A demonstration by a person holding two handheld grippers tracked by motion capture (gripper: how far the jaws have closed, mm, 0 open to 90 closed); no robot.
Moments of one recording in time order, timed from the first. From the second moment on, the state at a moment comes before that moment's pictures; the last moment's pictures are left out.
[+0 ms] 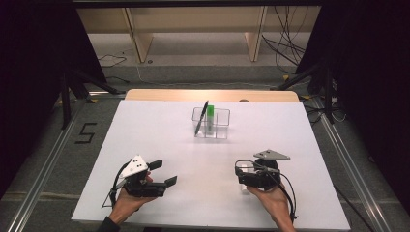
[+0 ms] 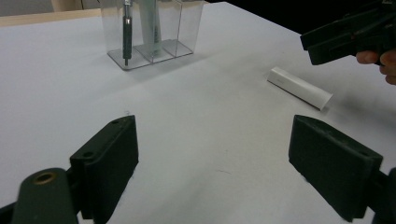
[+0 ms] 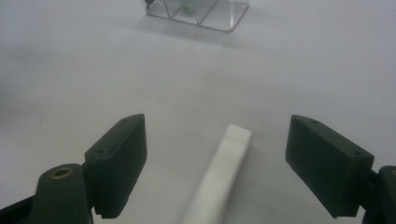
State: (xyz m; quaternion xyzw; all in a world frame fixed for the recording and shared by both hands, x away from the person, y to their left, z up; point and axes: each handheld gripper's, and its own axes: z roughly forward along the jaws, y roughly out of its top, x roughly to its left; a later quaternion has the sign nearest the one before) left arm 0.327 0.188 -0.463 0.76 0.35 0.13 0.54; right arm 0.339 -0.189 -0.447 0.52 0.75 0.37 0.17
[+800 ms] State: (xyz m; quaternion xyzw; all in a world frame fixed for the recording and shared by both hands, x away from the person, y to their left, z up) left arm 0.327 0.186 -0.463 0.76 0.34 0.13 0.53; right arm 0.313 -0.190 -0.473 0.53 0.76 0.34 0.17
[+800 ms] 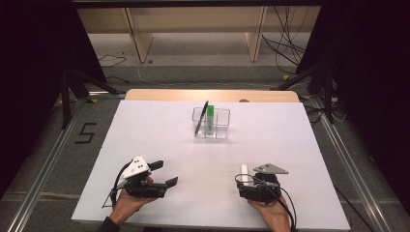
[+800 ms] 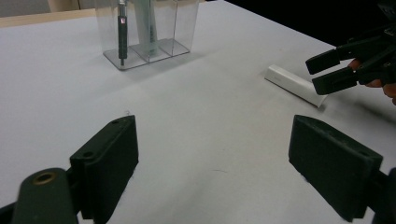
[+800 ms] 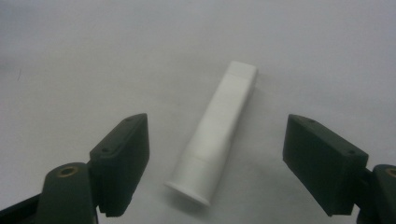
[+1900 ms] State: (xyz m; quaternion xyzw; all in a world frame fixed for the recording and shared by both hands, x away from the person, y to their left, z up) left arm 0.323 0.182 -0.463 0.77 0.33 0.13 0.53; right arm 0.302 -0.171 -0.493 0.53 0.76 0.32 0.23
